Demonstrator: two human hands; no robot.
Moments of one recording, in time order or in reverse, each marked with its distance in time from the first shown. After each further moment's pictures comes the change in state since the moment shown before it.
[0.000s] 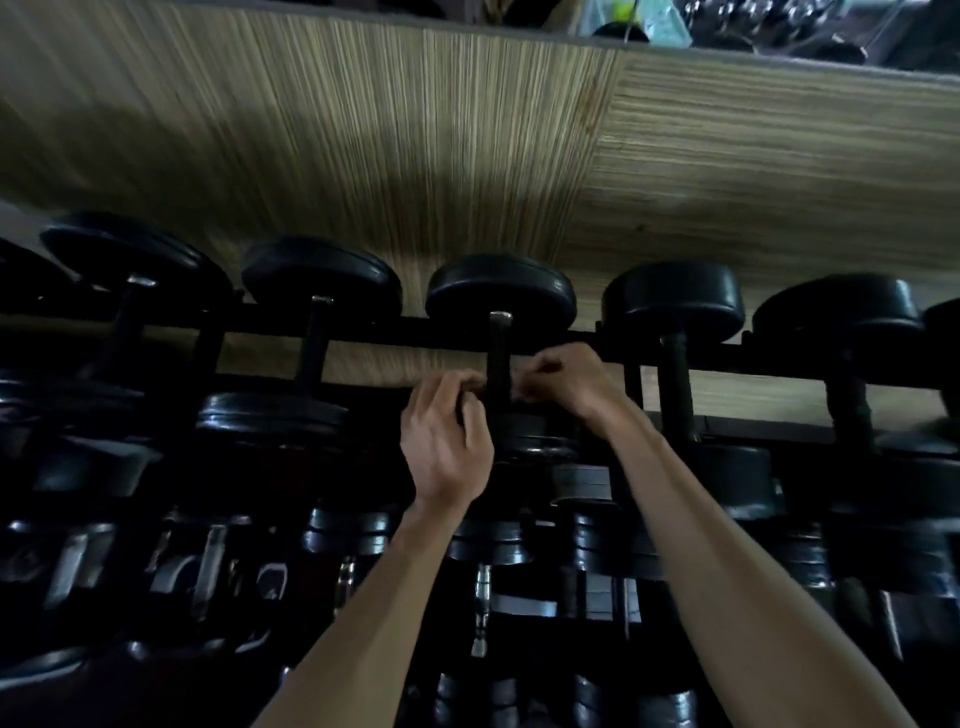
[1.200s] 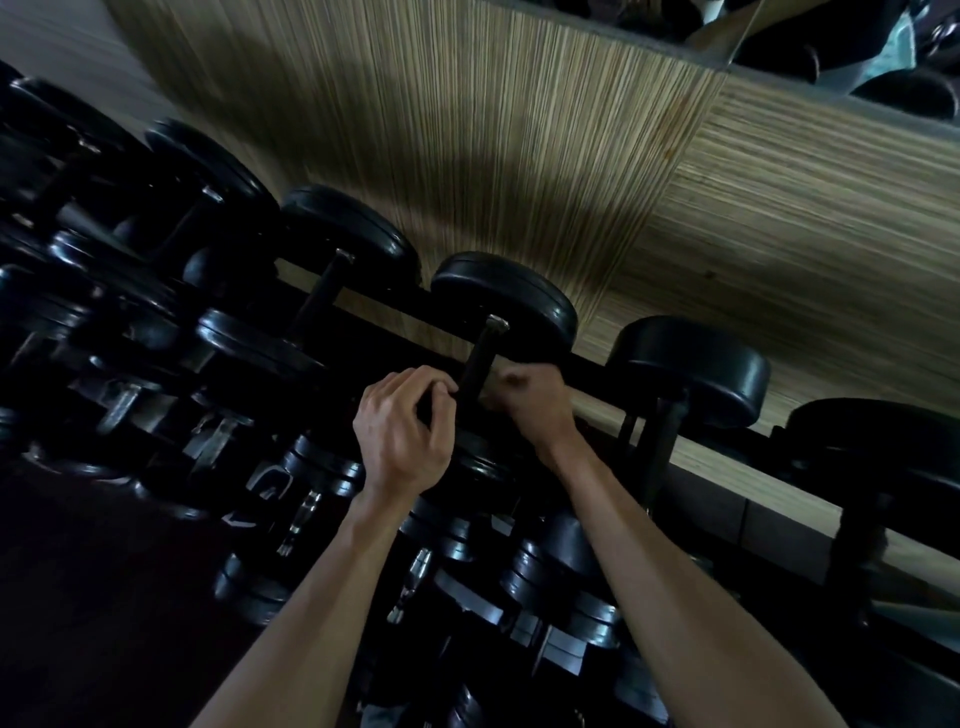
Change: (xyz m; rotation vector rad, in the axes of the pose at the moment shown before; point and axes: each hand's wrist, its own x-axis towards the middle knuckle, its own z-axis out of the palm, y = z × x) left_hand -0.005 0.047 0.025 0.273 0.196 -0.114; right_hand 0.023 0.005 -0.008 -0.013 -0.243 -0.183
